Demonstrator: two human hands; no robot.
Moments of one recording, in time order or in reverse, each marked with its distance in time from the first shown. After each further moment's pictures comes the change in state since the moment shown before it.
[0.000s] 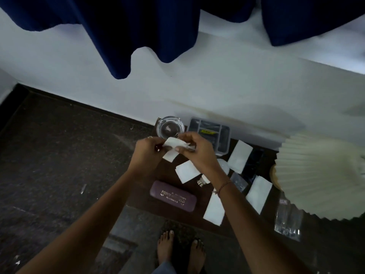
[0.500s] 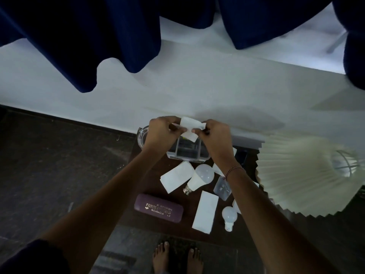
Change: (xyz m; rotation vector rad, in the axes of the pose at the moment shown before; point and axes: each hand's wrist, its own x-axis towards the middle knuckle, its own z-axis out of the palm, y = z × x) left_hand 0.071 0.074 0.042 -0.032 0.004 0.102; right_hand 0.030 0.006 -0.082 -0.493 0.343 -0.026
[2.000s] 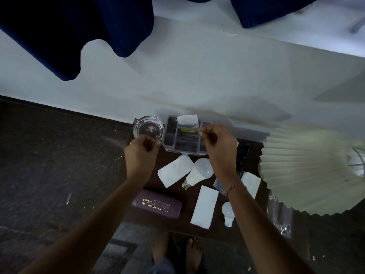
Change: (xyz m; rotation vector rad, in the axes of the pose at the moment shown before) left_hand -0.056 -0.059 0.017 0.005 0.218 -0.339; right_hand -0.037 0.026 0.016 0.248 0.126 0.051
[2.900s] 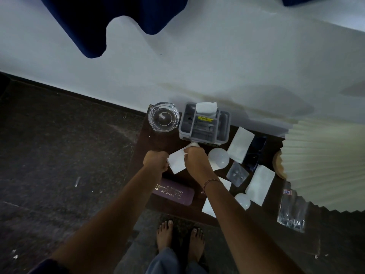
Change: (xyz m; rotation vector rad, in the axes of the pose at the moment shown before) left_hand -0.008 -0.047 0.025 -0.394 -0.308 -0.971; right_hand -0.045 -0.002 0.087 -0.436 -0.710 0.221
